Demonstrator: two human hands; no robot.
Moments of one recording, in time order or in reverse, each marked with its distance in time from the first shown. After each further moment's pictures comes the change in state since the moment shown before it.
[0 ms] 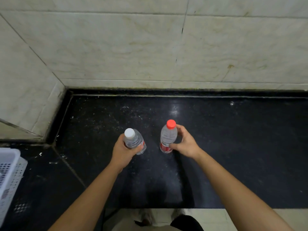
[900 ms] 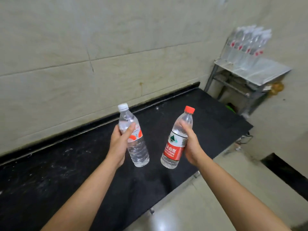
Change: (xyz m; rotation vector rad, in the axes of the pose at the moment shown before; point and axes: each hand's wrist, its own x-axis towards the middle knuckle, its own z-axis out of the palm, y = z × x) left_hand -0.078 0.155 0.093 -0.464 -0.583 0.189; right_hand -0.214 -0.038 -0.095 0.921 0.684 -0.041
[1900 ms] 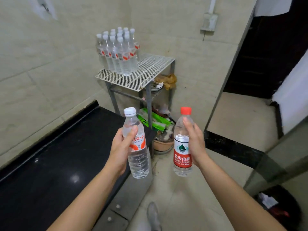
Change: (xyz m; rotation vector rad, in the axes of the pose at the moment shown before) left_hand -0.008 -0.139 0.577 0.180 -0.499 -0.068; right_hand 0.007 -0.182 -0.528 0.056 0.583 -0.310
